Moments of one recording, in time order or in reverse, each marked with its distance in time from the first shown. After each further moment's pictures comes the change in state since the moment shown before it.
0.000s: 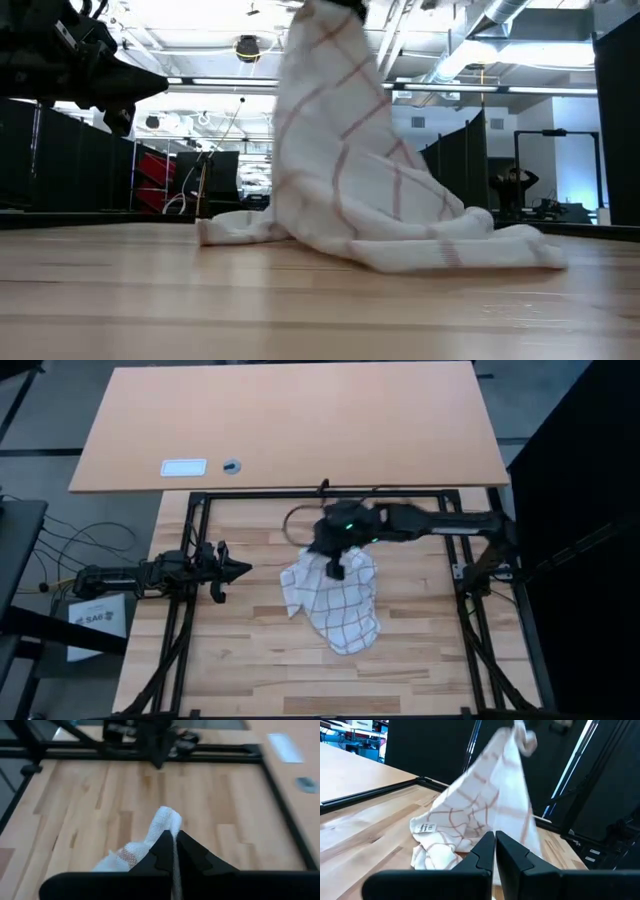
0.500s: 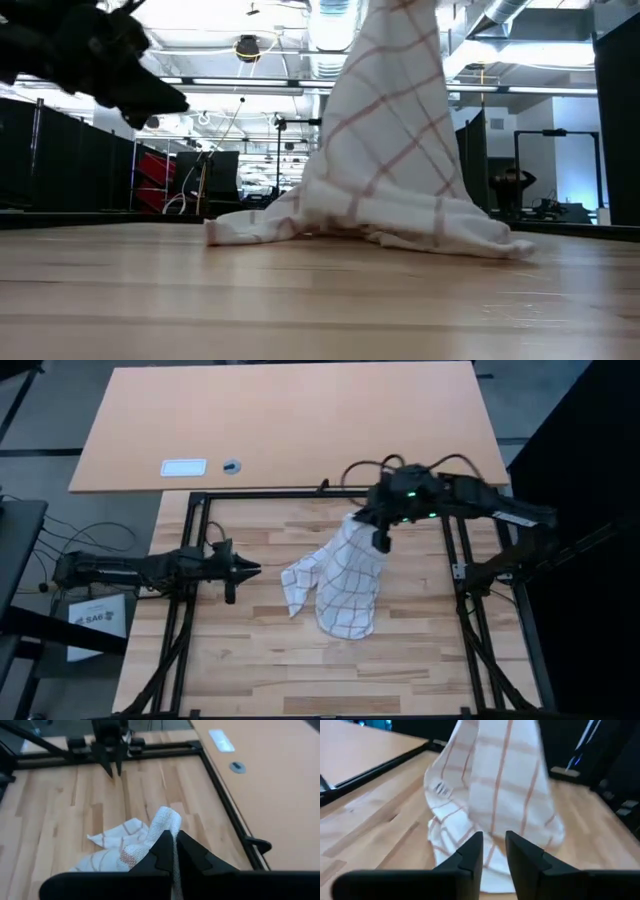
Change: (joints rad) left arm 0.000 0.479 0.196 -0.004 -0.025 0.122; right arm -0.071 -0.300 0.000 -0.266 0.077 0.043
